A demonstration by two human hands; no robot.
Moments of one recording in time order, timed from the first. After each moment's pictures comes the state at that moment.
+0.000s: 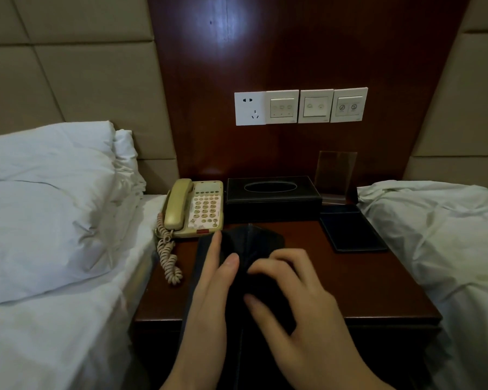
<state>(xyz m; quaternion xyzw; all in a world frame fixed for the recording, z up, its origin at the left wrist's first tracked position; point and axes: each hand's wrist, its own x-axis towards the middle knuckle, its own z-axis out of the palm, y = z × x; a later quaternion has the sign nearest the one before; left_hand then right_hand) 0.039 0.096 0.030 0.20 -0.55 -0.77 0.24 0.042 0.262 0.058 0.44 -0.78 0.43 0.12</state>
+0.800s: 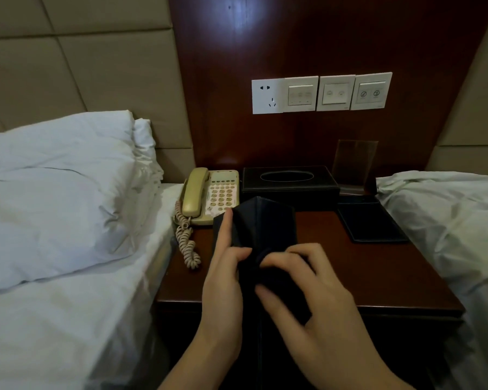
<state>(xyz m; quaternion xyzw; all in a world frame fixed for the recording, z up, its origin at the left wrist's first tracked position) 0.097 0.133 0.065 0.18 -0.53 -0.79 0.25 0.056 0.258 0.056 0.42 -0.79 0.43 0.09</state>
